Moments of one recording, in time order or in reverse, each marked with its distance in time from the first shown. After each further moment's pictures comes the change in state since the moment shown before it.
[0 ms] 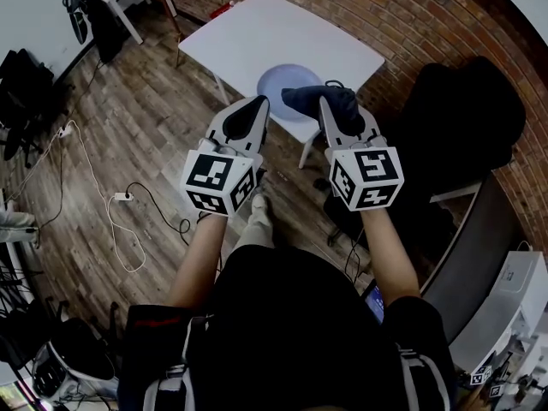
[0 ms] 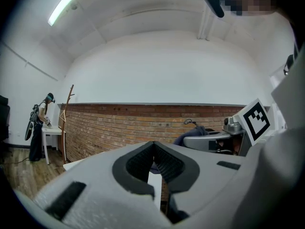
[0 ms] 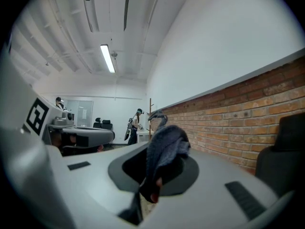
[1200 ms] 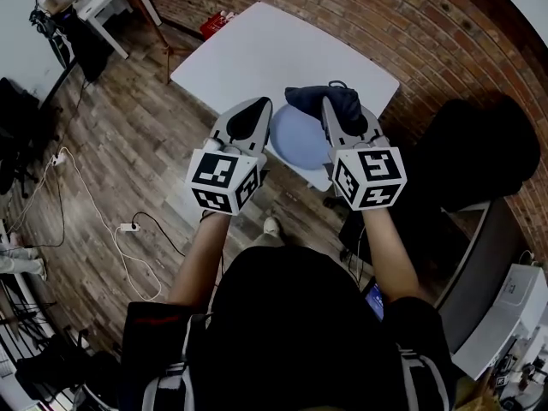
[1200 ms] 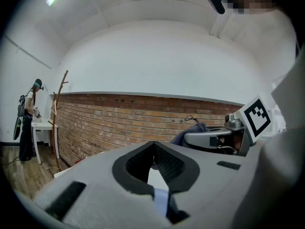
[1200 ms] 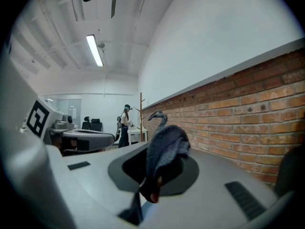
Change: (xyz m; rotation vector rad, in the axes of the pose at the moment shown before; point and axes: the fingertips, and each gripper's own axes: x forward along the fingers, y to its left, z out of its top) left arm 0.142 0.160 -0.002 -0.040 0.072 -0.075; right arm 0.196 -0.052 0.015 0.039 0.049 -0.082
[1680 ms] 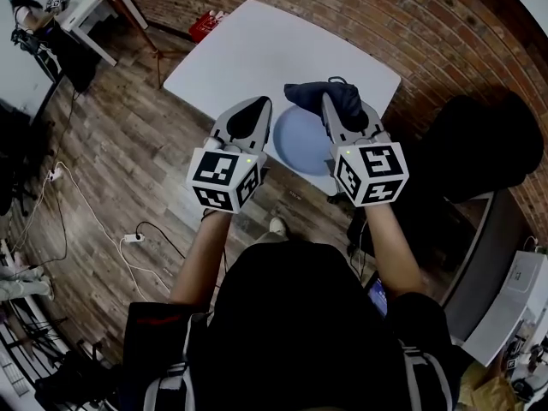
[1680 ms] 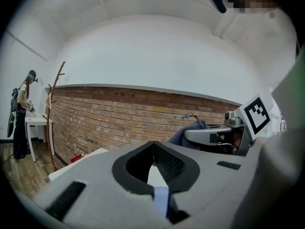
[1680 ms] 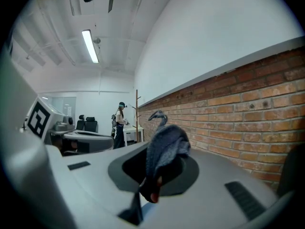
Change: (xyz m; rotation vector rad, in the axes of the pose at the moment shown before) left arm 0.031 0.044 -0.015 -0.024 0.042 -0.057; right arm 0.048 -0.005 -0.006 0.008 0.020 -0.046
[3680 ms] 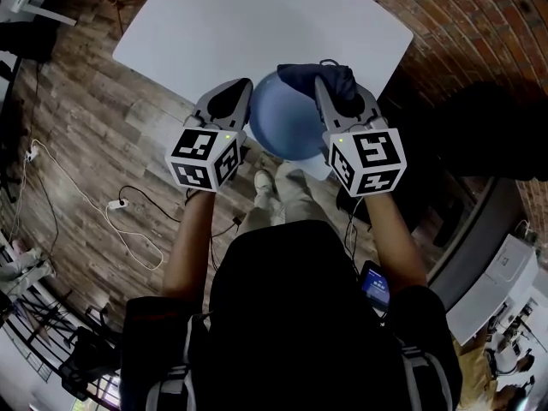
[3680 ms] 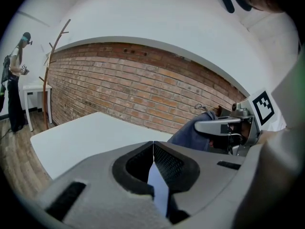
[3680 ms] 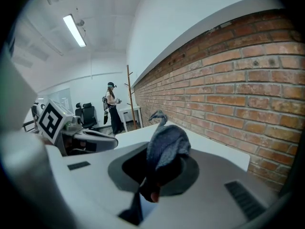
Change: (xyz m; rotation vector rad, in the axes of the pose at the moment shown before) left arm 0.099 0.047 -0.152 -0.174 0.289 -0.023; right arm 0.069 -0.071 -0.130 0.061 0.272 0.002
